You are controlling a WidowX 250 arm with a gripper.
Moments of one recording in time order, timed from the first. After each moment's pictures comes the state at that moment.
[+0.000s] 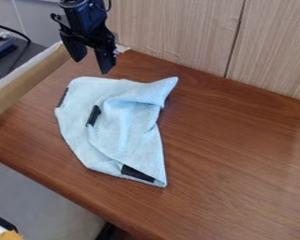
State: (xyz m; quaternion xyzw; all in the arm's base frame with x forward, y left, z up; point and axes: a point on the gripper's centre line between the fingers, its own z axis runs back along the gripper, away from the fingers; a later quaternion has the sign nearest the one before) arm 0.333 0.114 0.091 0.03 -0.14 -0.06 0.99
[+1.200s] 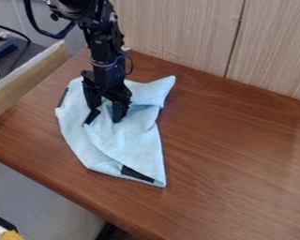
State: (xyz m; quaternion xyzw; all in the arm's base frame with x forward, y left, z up) arm 0.338 0.106 -0.013 0.05 -0.03 -0.07 1.00
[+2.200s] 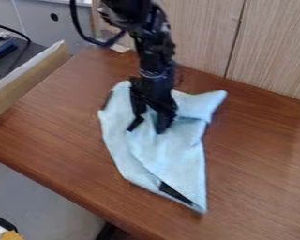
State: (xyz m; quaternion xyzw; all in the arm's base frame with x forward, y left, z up) arm 0.348 -0.002 -0.011 0.01 -0.05 -0.19 0.98
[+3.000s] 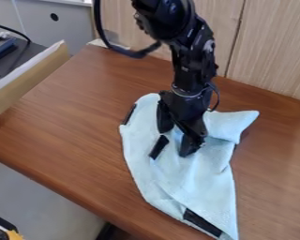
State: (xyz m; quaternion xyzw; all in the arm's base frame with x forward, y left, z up) arm 0.326 -0.046 0.009 0.03 -0.05 -0.26 0.96
